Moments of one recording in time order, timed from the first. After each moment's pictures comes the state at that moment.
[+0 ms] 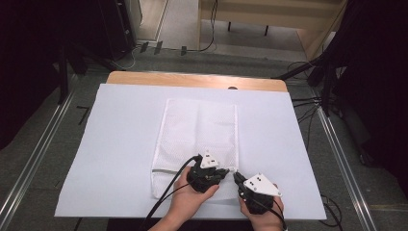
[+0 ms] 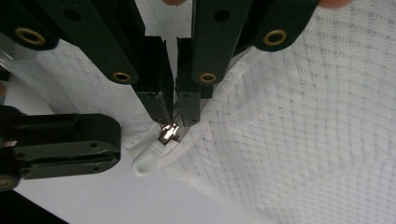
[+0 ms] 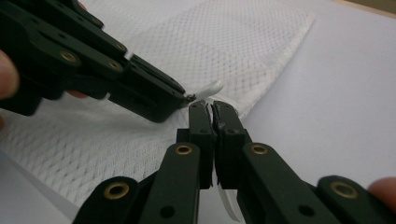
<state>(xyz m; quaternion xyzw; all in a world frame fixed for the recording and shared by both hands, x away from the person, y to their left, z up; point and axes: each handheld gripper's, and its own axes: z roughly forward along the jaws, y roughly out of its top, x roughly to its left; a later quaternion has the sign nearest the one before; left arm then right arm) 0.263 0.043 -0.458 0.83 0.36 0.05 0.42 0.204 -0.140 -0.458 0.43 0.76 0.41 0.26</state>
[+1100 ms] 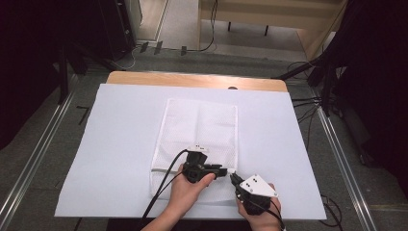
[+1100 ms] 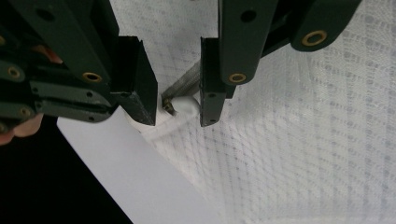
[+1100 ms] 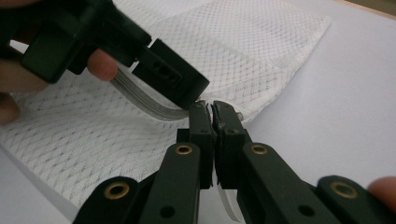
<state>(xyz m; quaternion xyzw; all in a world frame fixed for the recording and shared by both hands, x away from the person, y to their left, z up) 0.295 0.064 -0.467 0.77 0.44 -0.10 0.45 0.203 -0.134 -0.462 0.41 0.77 0.41 0.26</state>
